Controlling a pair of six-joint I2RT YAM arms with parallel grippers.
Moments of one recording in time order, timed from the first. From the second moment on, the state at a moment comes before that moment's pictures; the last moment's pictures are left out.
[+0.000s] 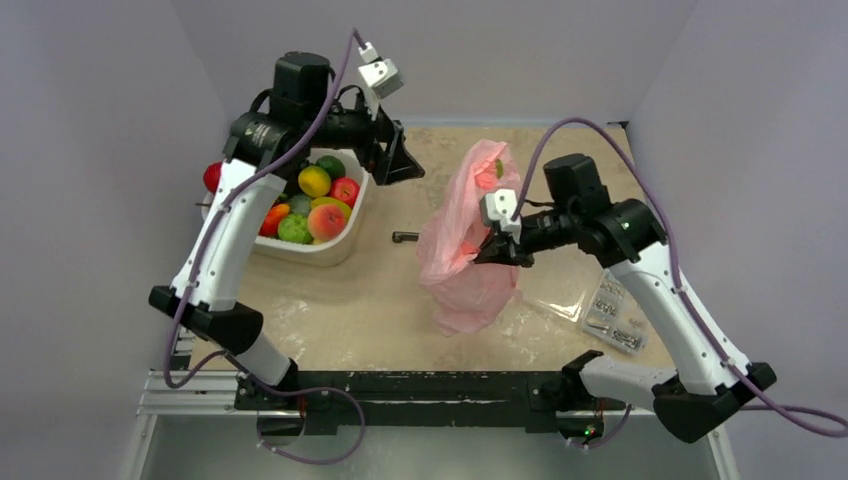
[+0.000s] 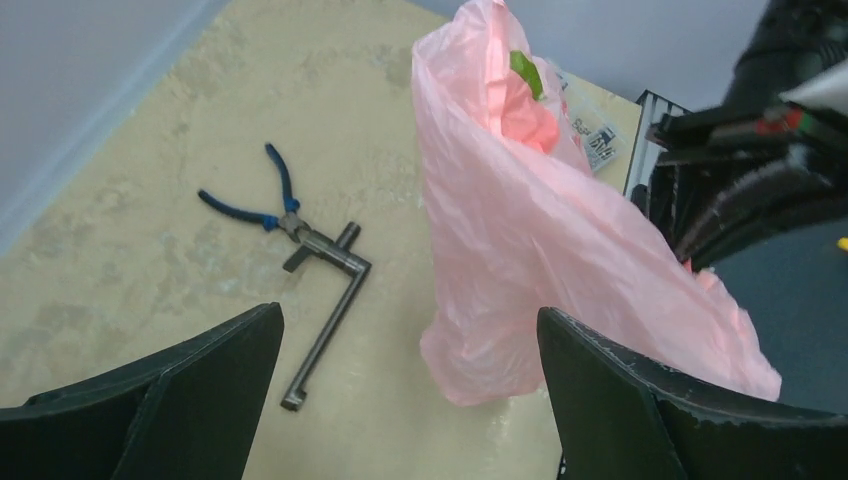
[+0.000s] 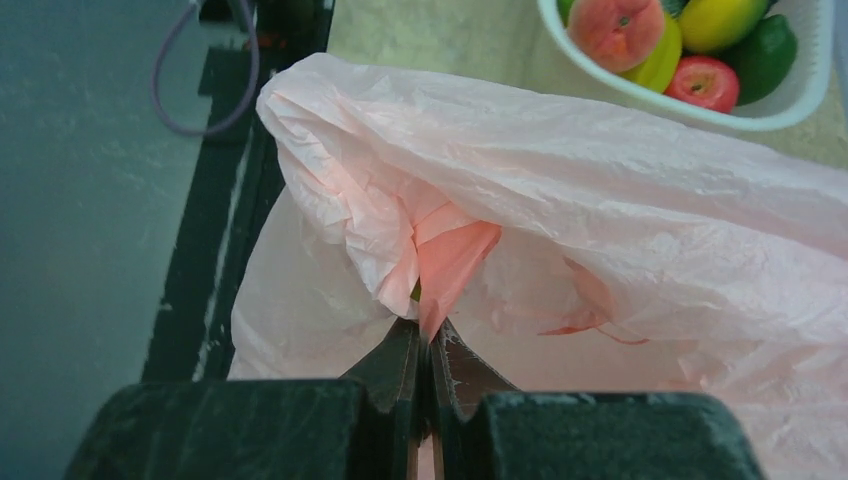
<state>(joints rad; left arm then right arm) -0.44 1.56 2.09 -0.95 0.75 0.19 0.47 1.11 1.43 -1.03 -0.92 -0.72</state>
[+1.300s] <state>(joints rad) -0.36 1.54 1.56 -0.65 0.88 -0.09 0.82 1.04 1.39 -1.12 -0.41 -1.09</state>
